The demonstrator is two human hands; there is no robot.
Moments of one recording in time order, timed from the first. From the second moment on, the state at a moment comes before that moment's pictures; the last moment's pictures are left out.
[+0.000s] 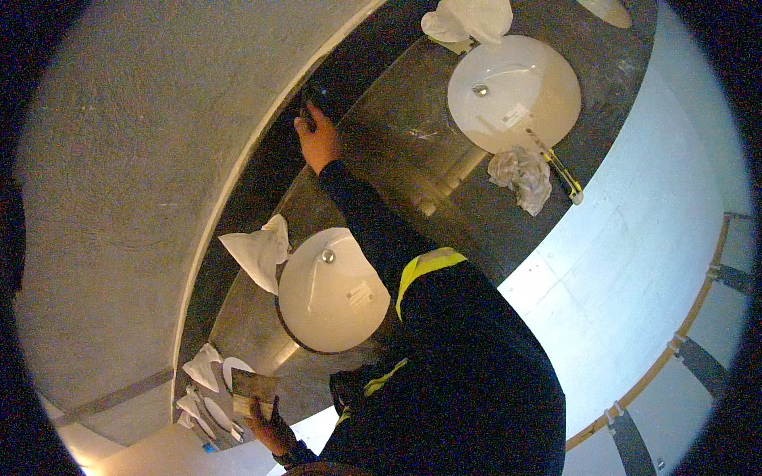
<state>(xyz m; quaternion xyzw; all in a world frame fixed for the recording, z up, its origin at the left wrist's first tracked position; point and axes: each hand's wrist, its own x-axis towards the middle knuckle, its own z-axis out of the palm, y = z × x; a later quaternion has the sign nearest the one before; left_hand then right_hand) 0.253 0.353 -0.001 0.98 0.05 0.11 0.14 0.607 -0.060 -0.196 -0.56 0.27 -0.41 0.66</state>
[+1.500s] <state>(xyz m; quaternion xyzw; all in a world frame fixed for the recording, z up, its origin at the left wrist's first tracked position) 0.251 0.356 -0.005 0.92 0.10 0.13 0.35 0.595 -0.121 -0.262 -0.35 0.22 -0.11 0.90</state>
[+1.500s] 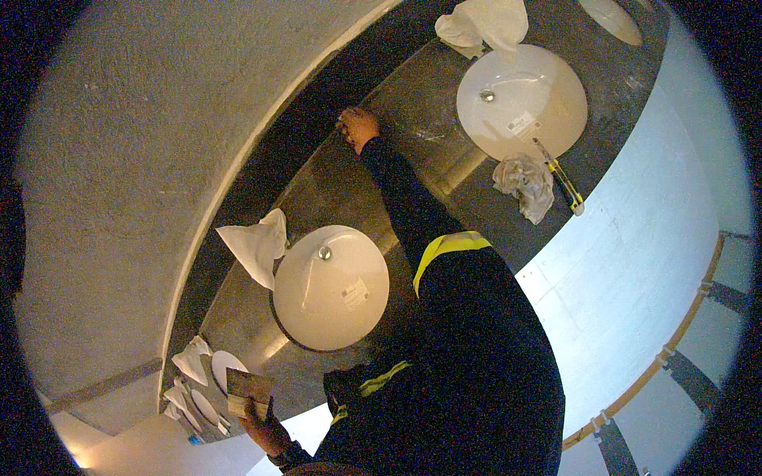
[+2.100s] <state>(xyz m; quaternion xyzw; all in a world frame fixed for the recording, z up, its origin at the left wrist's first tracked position) 0.247 0.351 -0.001 0.99 0.00 0.15 0.08 0.583 -0.123 -0.157 -0.41 0.16 -0.18 0.88</state>
